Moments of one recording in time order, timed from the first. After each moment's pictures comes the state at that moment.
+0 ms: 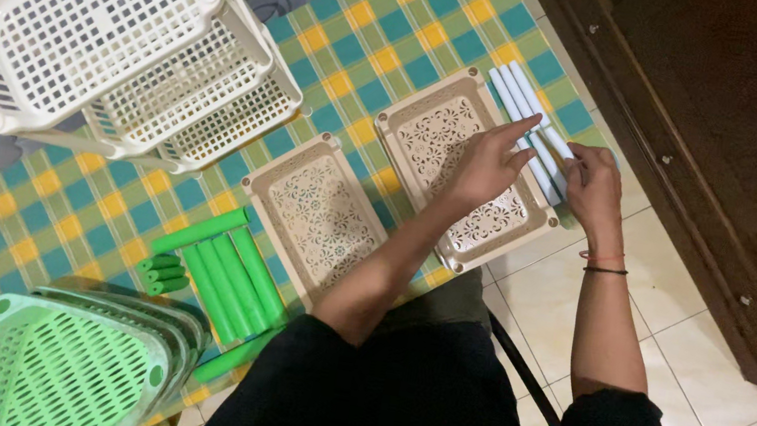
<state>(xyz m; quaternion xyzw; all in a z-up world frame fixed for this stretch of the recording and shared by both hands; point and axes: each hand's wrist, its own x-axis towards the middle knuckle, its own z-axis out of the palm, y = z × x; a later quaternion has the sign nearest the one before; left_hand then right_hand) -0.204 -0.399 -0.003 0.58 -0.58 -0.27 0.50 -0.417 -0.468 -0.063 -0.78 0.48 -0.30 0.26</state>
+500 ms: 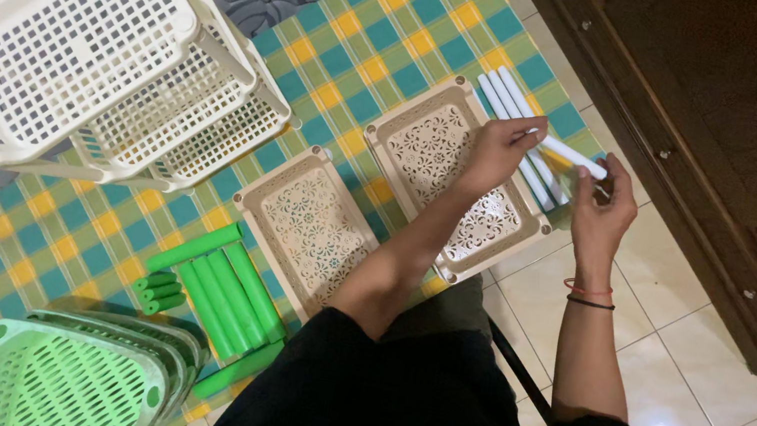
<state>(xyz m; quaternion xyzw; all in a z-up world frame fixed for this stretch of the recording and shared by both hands) -0.229 -0.462 -0.083 0.56 -0.43 -0.46 0.54 -0.410 -0.432 -0.029 -0.63 0.55 -0.46 0.30</state>
